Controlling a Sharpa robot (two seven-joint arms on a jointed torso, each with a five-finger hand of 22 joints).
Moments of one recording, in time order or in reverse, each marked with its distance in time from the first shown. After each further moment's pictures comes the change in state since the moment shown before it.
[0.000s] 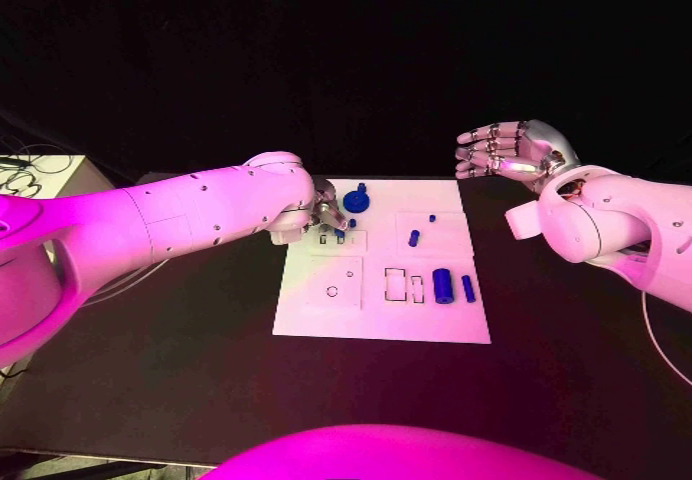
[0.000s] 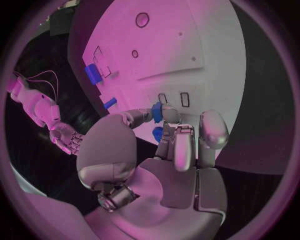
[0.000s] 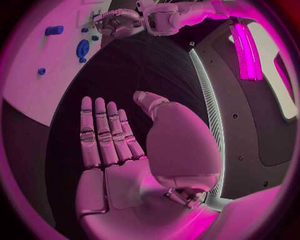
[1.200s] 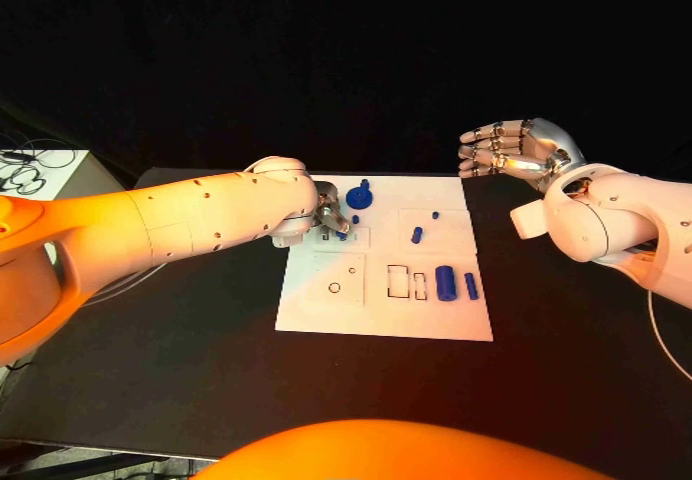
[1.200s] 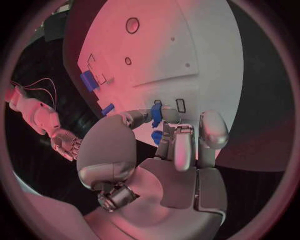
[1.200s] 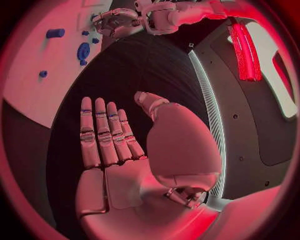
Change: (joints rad) left arm -0.019 -0.020 -0.003 0.039 -0.060 -0.031 -0.004; left_hand -0.014 0.005 0.003 0.003 -0.001 0.000 -0.001 0.023 0.073 0.001 0.002 0.000 -0.010 -0.004 -0.003 0.000 0.000 0.000 0.000 0.000 0.000 -0.003; right arm -0.001 -0.002 -0.001 -0.002 -0.009 0.024 -0.003; right_hand -0.014 0.014 -0.015 0.015 0.000 0.000 0.000 -0.004 -0.002 -0.001 0.007 -0.004 -0.019 0.000 0.000 -0.012 -0.017 0.000 -0.004 0.004 0.000 -0.021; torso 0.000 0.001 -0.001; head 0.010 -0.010
